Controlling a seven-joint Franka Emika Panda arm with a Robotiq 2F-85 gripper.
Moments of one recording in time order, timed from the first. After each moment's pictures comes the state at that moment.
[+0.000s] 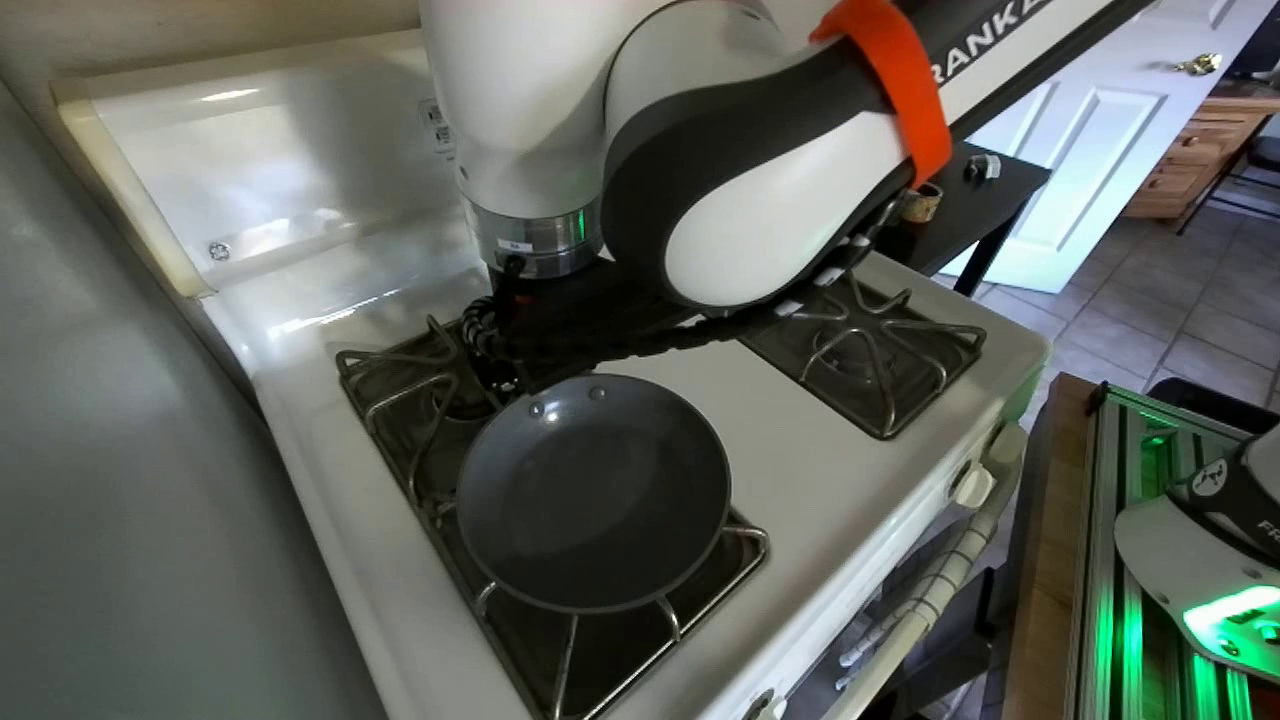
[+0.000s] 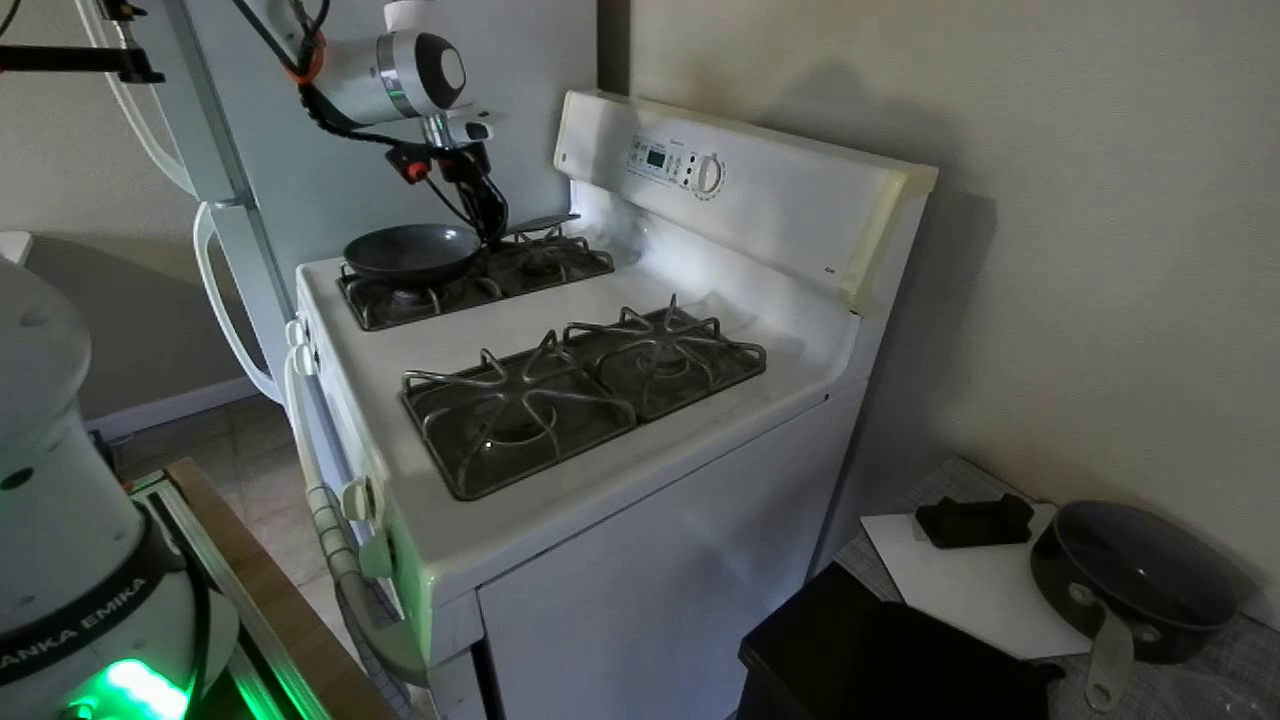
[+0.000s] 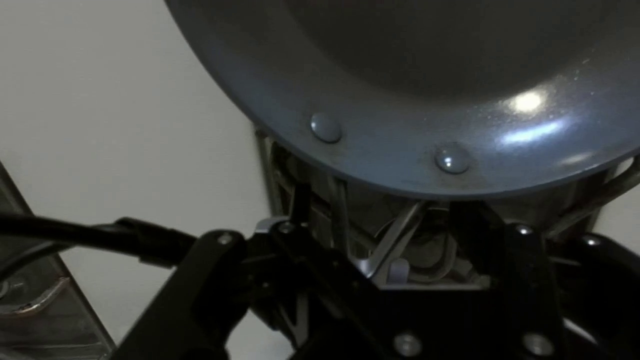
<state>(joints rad) 0.36 0.36 0.12 -1.93 -0.32 2.37 1.04</state>
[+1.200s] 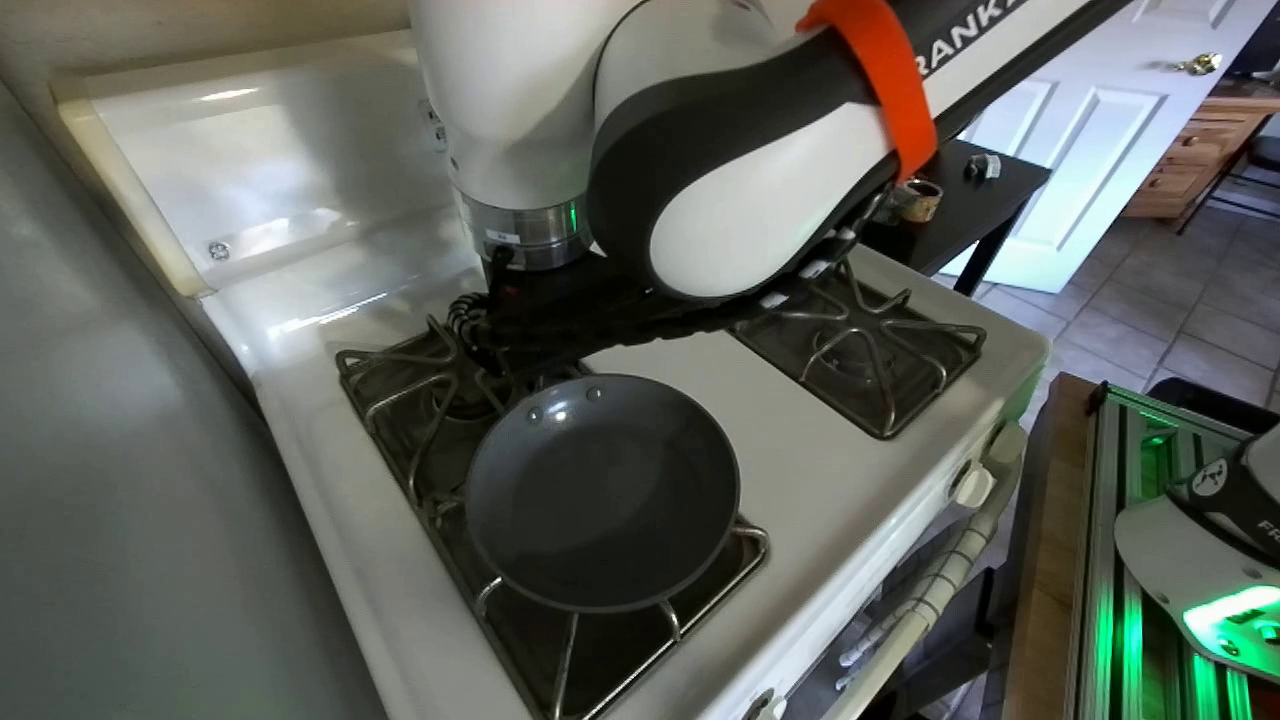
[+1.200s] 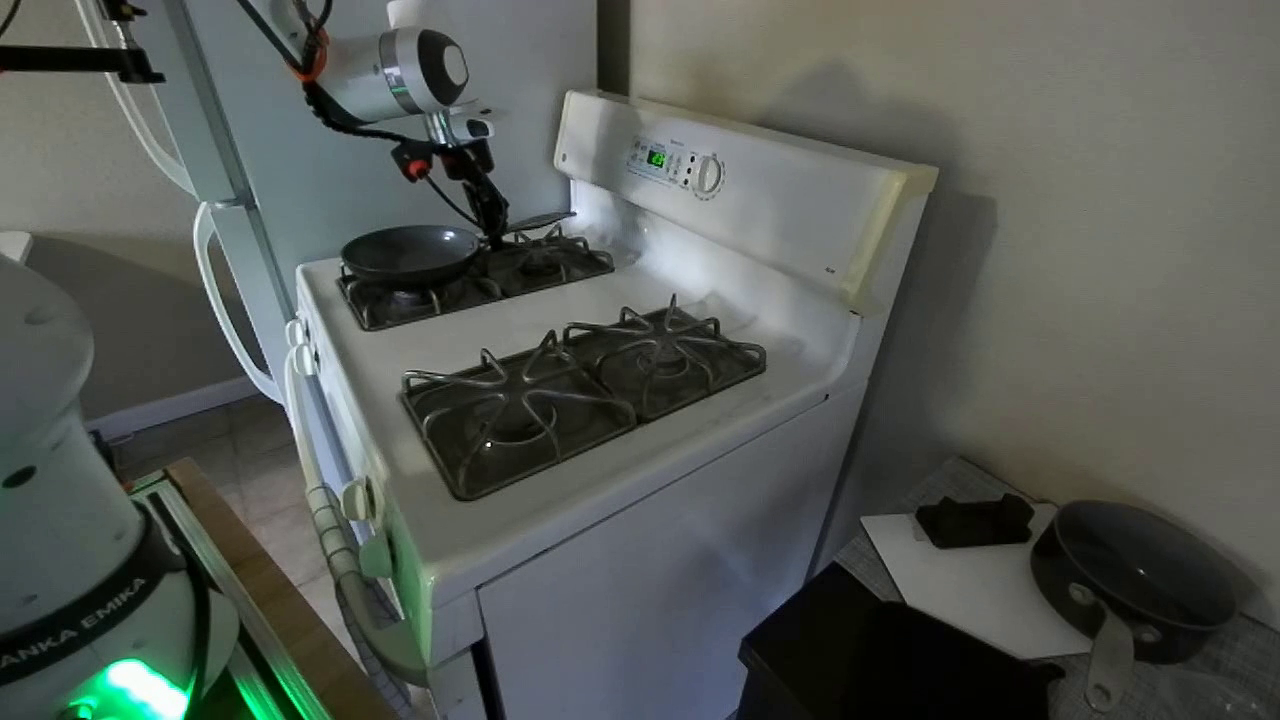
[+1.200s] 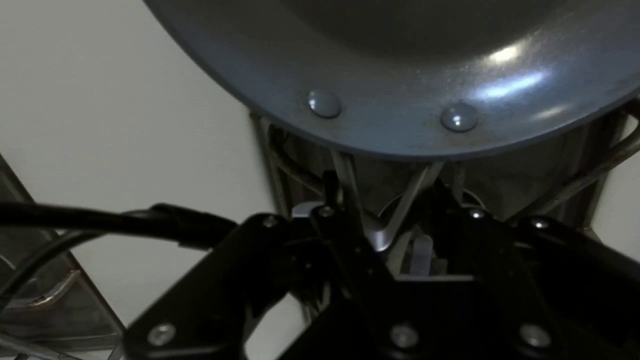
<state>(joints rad) 0.38 0.37 0.10 -1.91 -0.32 2.35 1.09</state>
